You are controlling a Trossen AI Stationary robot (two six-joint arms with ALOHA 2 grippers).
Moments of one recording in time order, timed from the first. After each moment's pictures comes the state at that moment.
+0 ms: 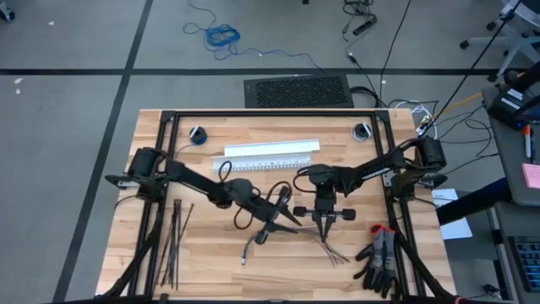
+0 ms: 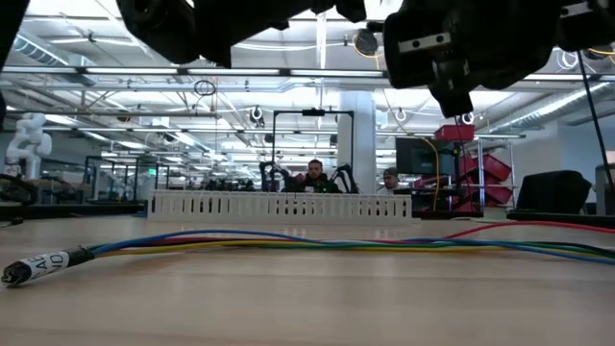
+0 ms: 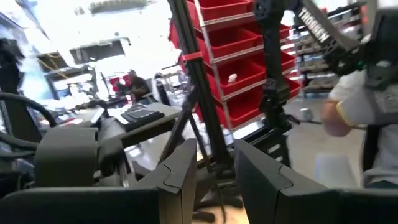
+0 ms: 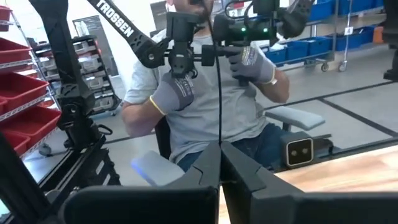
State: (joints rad) left arm -0.18 1.88 1.00 1.06 0.40 0.25; right arm 0.04 1.69 0.69 0.75 -1.45 -0.09
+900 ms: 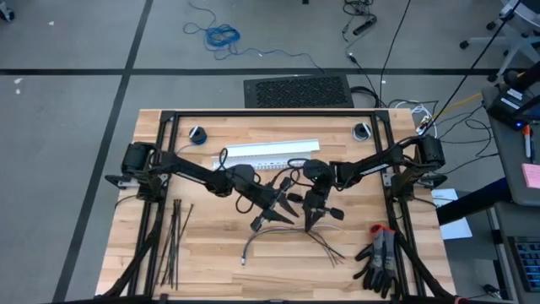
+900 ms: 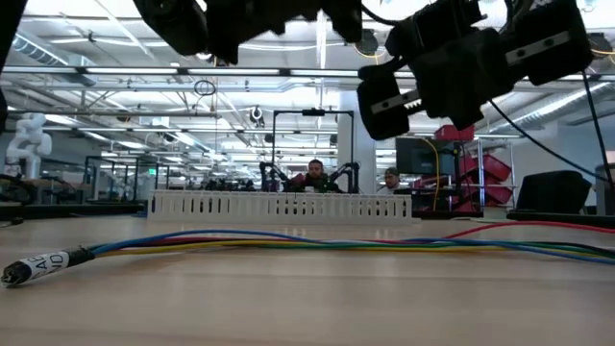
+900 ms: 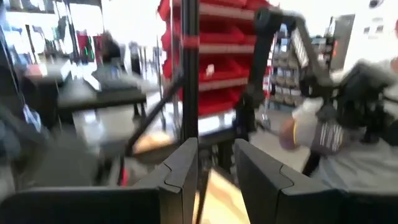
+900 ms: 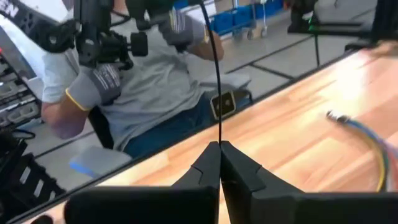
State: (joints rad) left arm -0.08 1.80 1.00 0.87 0.57 -0.02; right arm -0.04 1.69 0.69 0.53 -1.19 -0.20
